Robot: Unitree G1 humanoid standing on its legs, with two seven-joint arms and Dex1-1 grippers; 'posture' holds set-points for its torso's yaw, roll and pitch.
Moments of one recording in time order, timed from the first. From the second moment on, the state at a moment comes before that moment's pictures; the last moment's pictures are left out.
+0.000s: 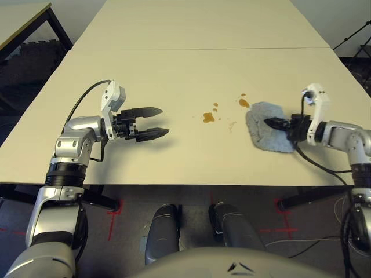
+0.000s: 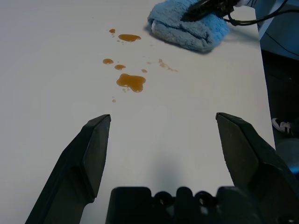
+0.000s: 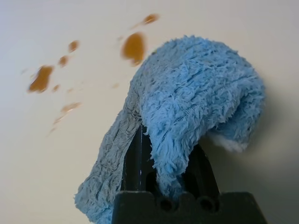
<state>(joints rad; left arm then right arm) -0.51 0.65 0.02 0.33 -0.43 0.31 -1.35 -0.54 -0.69 -0.20 0.39 0.49 0.87 0.76</state>
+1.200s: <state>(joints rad) -0.49 0.66 0.02 0.33 -0.42 0.31 -1.35 -0.88 -0.30 -0.17 0.92 0.27 0.45 0.64</state>
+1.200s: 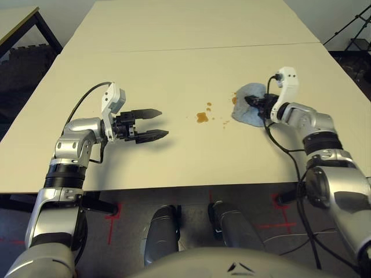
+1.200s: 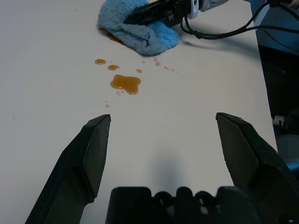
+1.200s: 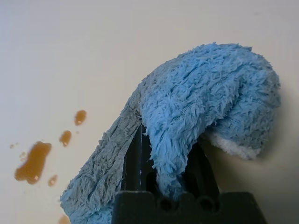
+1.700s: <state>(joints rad) -0.48 0.66 0.02 0.32 -0.42 0.31 -1.34 -0.92 -0.38 -0.17 1.02 0.26 0.41 0.66</state>
